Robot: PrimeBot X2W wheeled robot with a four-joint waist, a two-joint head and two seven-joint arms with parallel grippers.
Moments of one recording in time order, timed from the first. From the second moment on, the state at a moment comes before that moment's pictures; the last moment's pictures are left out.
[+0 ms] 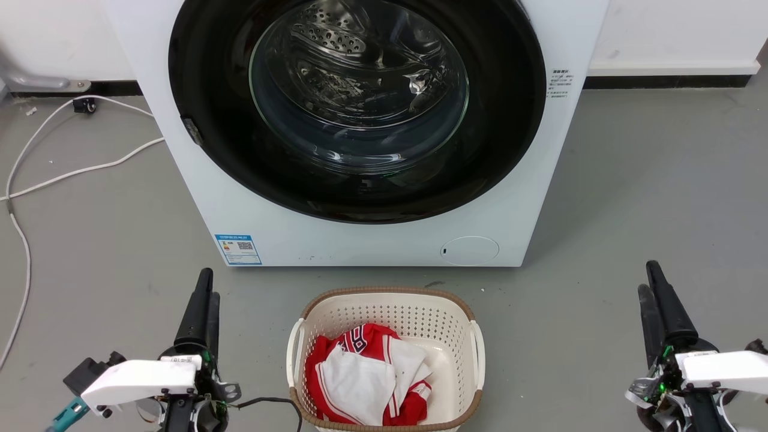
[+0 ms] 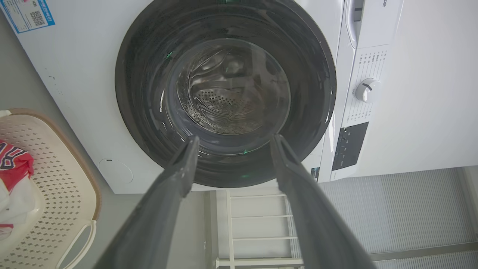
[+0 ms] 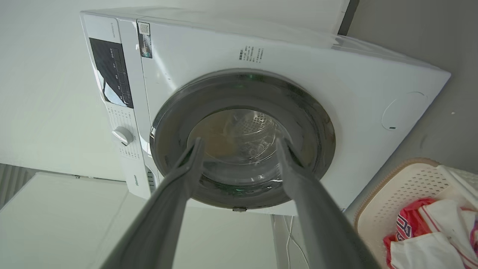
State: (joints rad) left arm -0.08 0.05 0.06 0.18 -1.52 -0.13 0.01; right arm -0.06 -0.06 -0.08 0.18 1.48 0.13 0.02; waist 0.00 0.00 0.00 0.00
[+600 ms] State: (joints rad) left arm -0.09 0.05 0.06 0.06 -1.09 -0.13 -0.05; right arm -0.06 -0.06 -0.04 0.04 0.95 0.13 -0.05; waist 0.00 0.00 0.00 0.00
